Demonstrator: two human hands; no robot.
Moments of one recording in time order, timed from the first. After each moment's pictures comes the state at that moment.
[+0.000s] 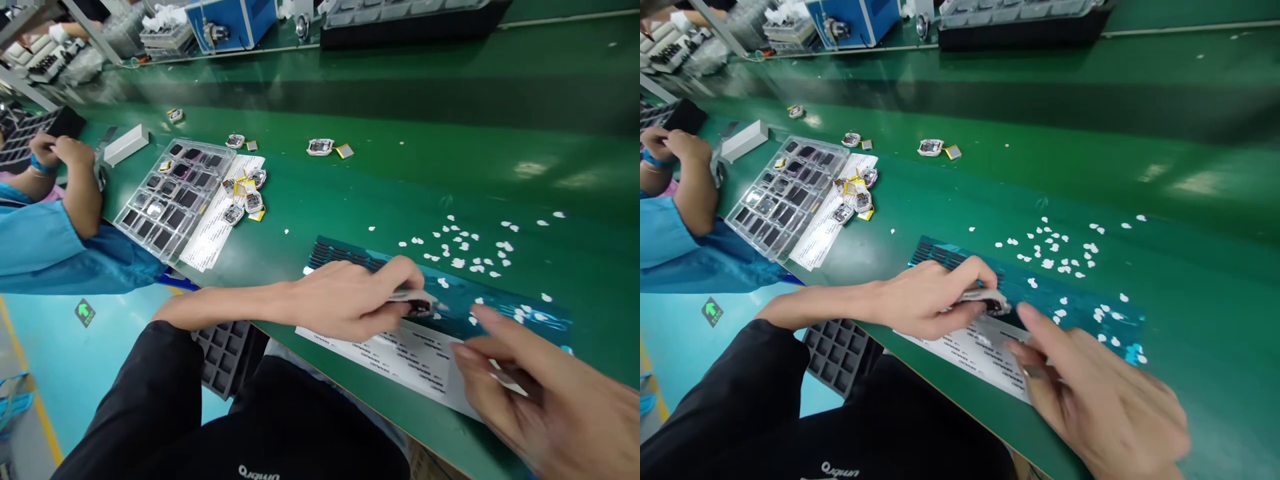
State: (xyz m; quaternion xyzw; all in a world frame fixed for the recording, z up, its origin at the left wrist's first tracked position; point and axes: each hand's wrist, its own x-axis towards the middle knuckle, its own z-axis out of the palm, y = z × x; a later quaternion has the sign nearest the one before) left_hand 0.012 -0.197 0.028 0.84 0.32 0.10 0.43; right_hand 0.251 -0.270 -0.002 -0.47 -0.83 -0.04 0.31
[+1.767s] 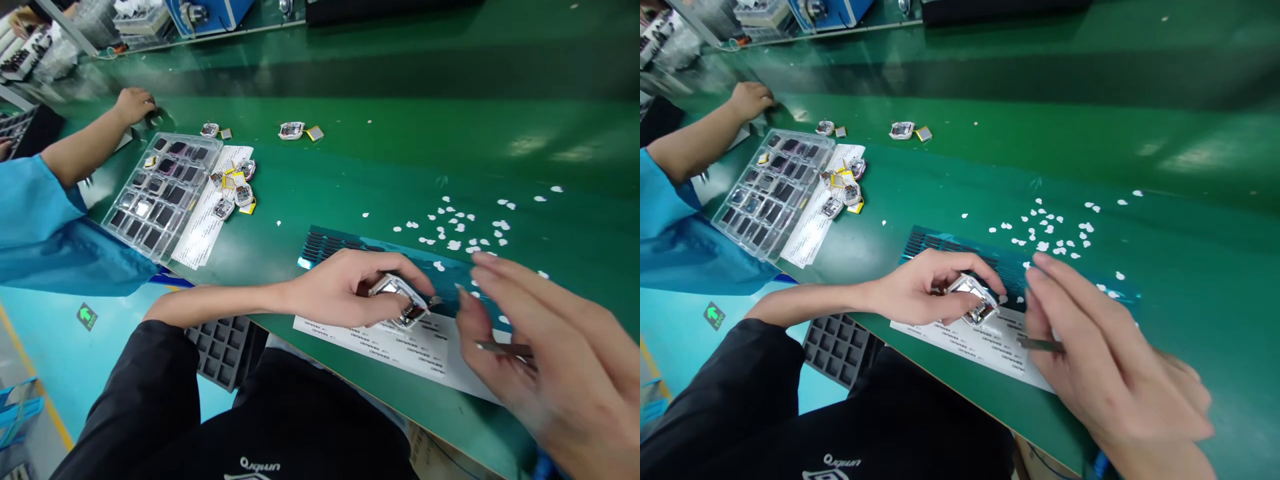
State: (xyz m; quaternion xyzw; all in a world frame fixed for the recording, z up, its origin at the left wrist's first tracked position) left_hand 0.020 -0.201 0.020 0.65 0.30 0.21 0.67; right_hand 0.256 -0.268 -0.002 -0.48 -0.83 -0.10 0.26
